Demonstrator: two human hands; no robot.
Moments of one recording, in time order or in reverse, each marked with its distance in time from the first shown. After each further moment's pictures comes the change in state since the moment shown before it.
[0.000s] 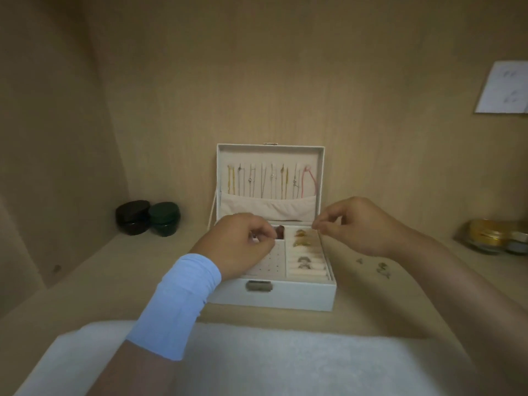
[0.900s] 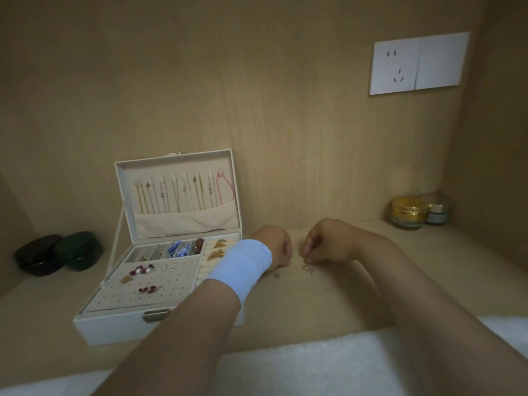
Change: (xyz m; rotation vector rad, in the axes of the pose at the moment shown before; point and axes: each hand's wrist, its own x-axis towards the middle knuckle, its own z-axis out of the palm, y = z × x) left_hand 0.128 0.094 0.170 0.381 -0.432 0.021; right_hand -0.020 0.143 -0.028 -0.038 -0.221 0.303
